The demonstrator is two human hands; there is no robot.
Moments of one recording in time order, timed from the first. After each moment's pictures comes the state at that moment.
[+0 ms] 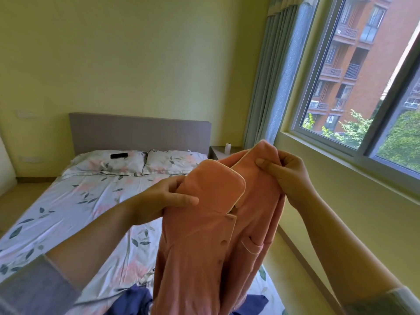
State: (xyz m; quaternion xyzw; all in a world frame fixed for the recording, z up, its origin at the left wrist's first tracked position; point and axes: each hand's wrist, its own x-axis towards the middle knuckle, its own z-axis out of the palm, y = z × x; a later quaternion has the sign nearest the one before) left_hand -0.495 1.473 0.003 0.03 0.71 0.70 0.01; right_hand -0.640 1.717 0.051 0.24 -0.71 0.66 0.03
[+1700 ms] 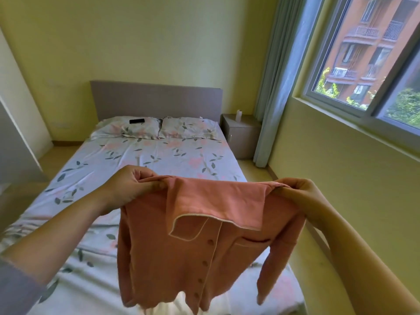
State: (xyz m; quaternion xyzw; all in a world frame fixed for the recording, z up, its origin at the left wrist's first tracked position) left_hand -0.315 1.546 -0.064 -0.15 0.84 0.50 -0.14; right_hand -0.516 1.883 -0.060 0.24 -0.78 0.56 -0.14
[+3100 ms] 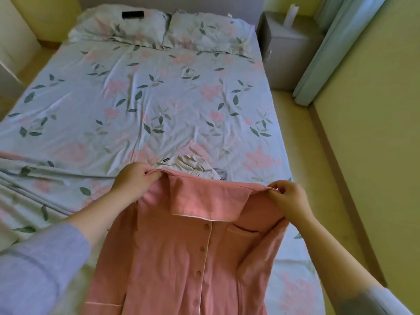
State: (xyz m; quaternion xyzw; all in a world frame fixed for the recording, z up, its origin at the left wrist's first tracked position) left_hand -0.570 1.434 -0.366 -0.39 0.87 0.31 -0.05; right_hand -0.787 1.738 -0.365 0.17 -0.91 0.34 -0.18
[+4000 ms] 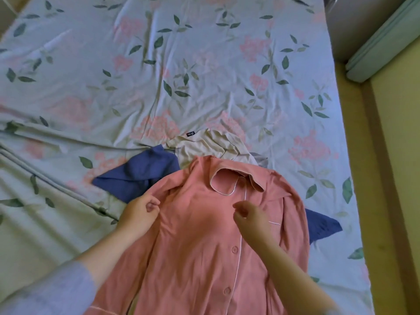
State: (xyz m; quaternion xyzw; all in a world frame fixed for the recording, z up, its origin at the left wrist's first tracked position) left_hand -0.495 1.408 -0.589 -0.52 0.75 0.42 0.03; right_hand -0.695 1.604 -0.569 0.19 -0.88 0.27 -0.34
